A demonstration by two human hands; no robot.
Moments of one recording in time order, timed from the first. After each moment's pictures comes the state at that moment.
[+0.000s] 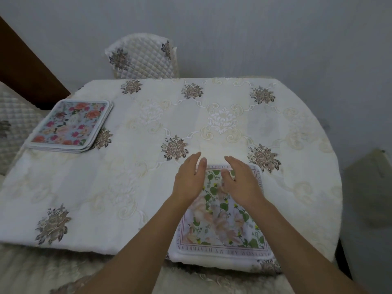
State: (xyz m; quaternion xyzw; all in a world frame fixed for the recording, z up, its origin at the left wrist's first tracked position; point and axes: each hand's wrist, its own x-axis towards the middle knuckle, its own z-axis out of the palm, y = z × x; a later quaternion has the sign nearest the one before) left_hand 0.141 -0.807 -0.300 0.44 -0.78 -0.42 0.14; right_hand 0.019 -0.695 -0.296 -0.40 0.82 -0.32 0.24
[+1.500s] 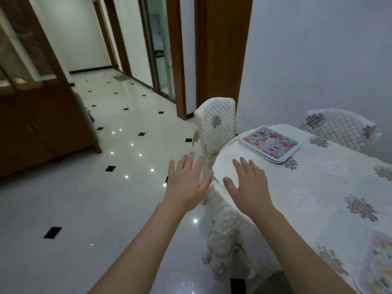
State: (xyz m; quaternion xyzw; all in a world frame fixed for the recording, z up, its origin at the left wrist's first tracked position) left_hand 0.782 -0.743 -0.123 0.67 -0.72 0.00 0.16; right_hand 0.601 -0.754 -0.132 -0.74 0.64 -0.20 0.06
